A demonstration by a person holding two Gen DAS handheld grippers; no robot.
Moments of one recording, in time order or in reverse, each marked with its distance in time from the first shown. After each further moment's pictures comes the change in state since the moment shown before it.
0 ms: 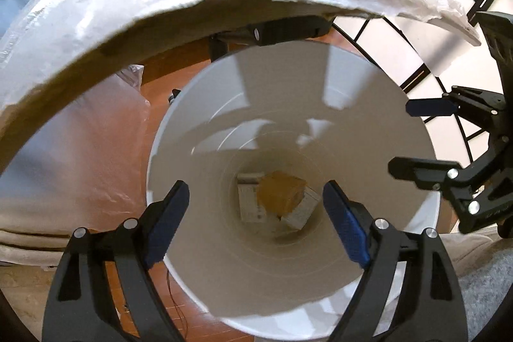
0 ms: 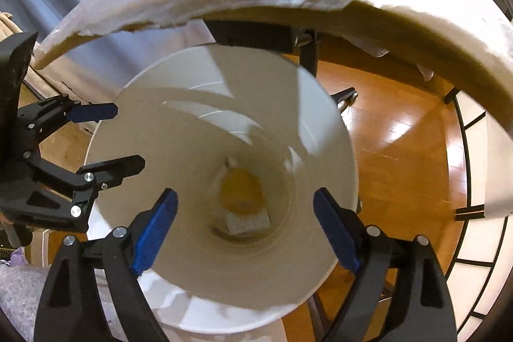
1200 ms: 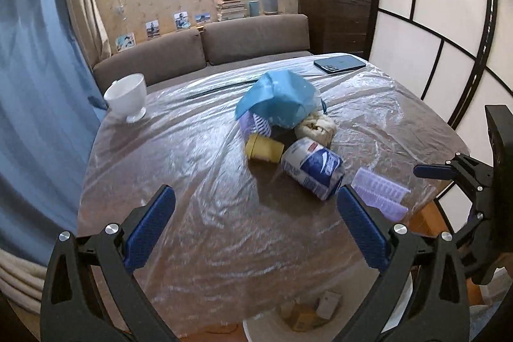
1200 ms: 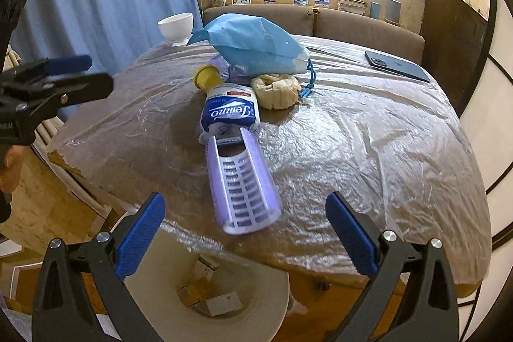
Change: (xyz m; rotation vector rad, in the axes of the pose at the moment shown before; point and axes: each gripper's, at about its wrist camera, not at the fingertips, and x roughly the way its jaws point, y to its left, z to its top) left arm -0.139 0.025 0.114 0.050 -0.406 0.148; right arm -0.097 0.008 0.077 -0.052 -0.358 -0.104
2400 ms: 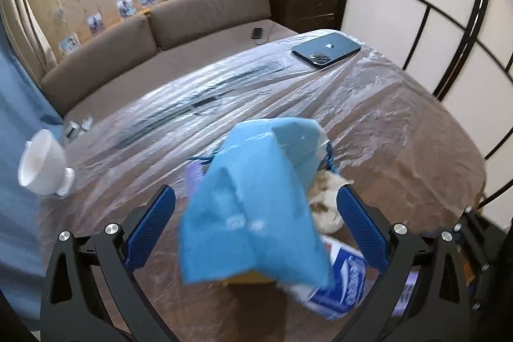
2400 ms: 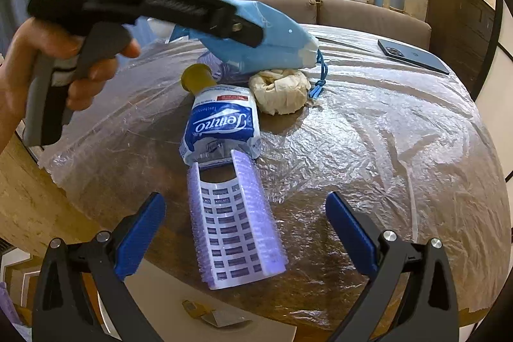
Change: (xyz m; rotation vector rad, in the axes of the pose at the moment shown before) left arm 0.134 -0.012 0.094 0.125 0.164 -0.183; right arm 0.042 -0.009 0.015 0.041 0.037 0.037
